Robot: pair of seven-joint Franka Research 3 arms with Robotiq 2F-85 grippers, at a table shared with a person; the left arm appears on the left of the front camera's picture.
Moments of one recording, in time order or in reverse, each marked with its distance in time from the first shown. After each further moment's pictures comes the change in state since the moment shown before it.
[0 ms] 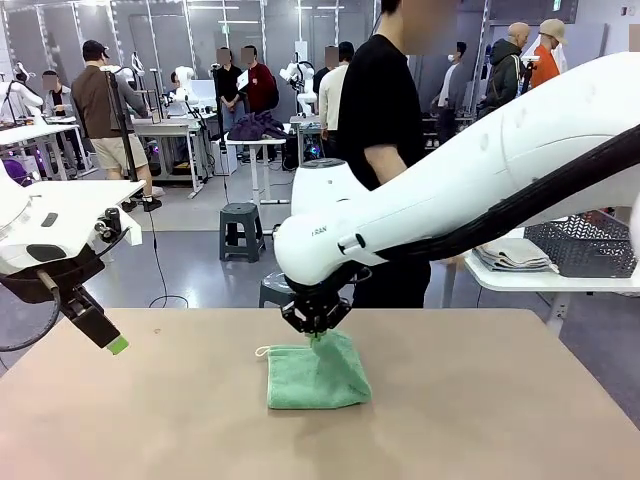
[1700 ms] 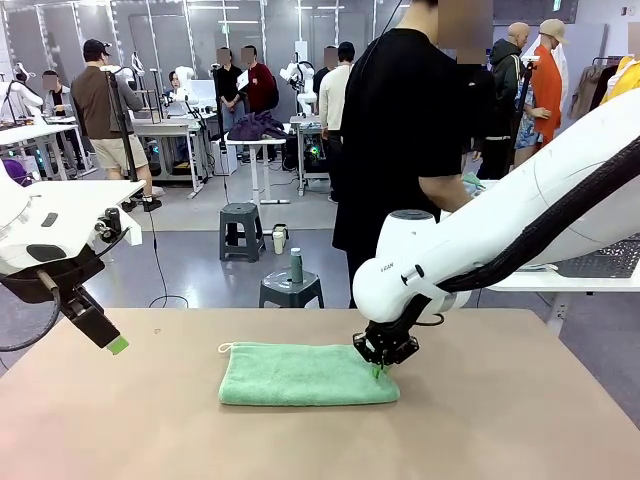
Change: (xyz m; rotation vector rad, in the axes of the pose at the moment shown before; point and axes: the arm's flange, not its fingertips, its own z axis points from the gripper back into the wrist) left arm 0.000 0.000 0.000 0.001 0.000 -0.001; right arm -0.018 -0.152 -0.078 0.031 0.020 -0.207
